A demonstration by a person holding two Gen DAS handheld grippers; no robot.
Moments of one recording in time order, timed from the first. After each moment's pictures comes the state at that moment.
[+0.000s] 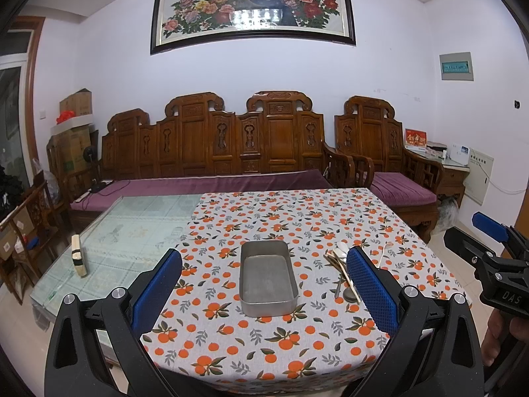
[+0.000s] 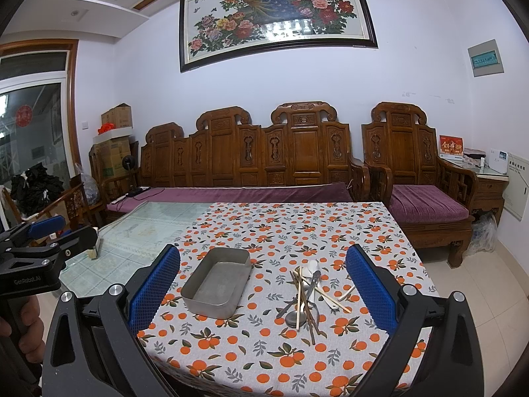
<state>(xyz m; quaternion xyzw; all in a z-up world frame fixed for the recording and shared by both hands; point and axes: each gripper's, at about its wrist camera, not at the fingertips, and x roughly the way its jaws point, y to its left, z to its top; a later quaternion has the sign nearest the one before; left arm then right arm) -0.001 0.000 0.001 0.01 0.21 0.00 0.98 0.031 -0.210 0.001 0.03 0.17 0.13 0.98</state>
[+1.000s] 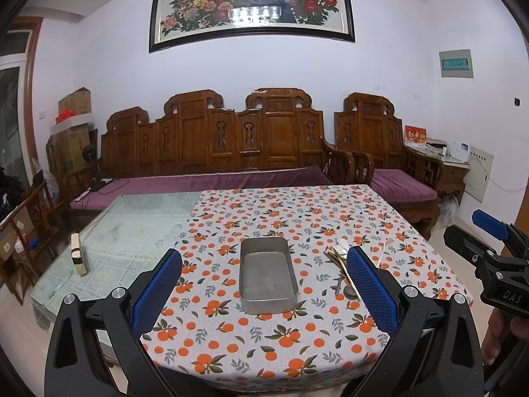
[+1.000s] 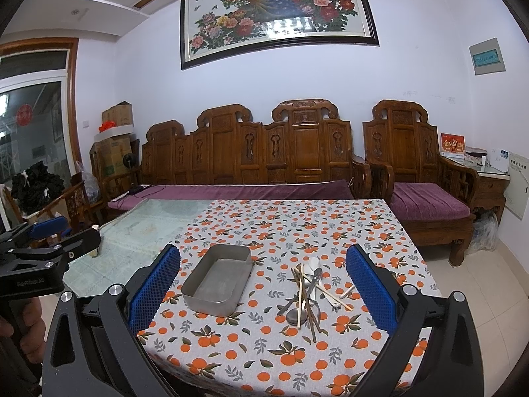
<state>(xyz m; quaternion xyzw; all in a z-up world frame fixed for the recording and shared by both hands) 0.004 0.006 -0.007 0.01 0.21 0.00 0.98 0.034 -0.210 -0.003 0.03 0.18 0.13 0.97</state>
